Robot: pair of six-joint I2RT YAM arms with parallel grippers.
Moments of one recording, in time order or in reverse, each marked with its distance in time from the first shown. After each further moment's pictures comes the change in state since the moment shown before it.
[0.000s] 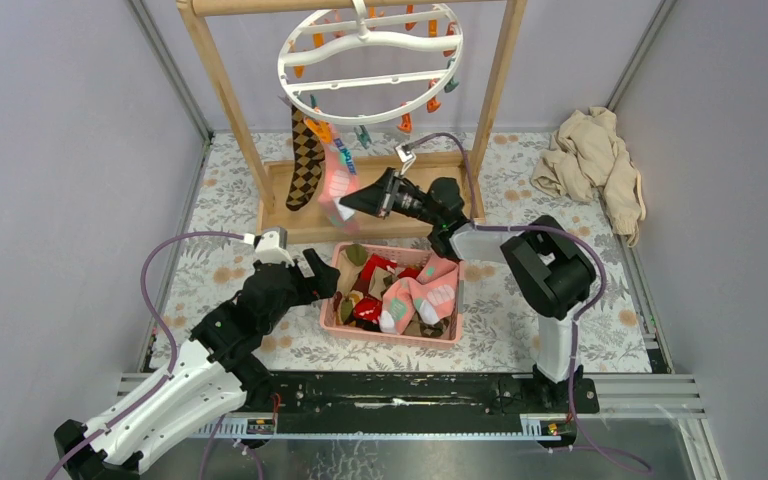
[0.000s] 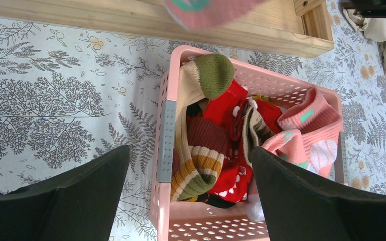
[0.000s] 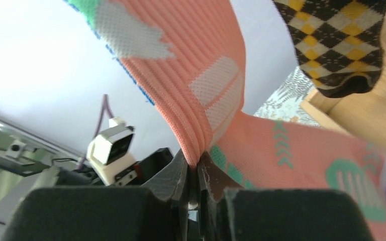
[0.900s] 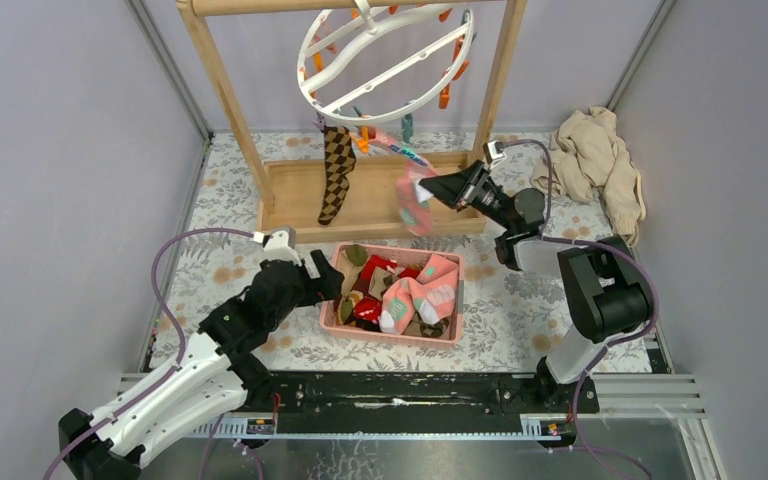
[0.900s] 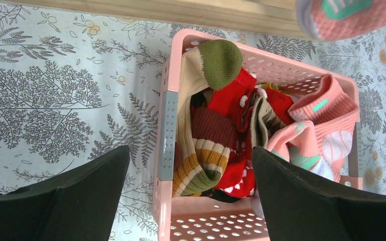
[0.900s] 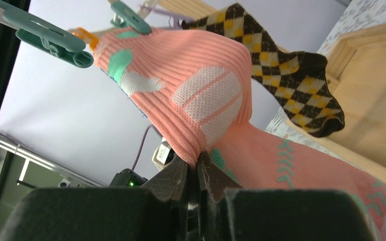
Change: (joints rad) left arm 0.000 0.066 0.000 0.004 0.030 0.000; right arm -0.336 -0.292 -0.371 0.248 -0.095 0.286
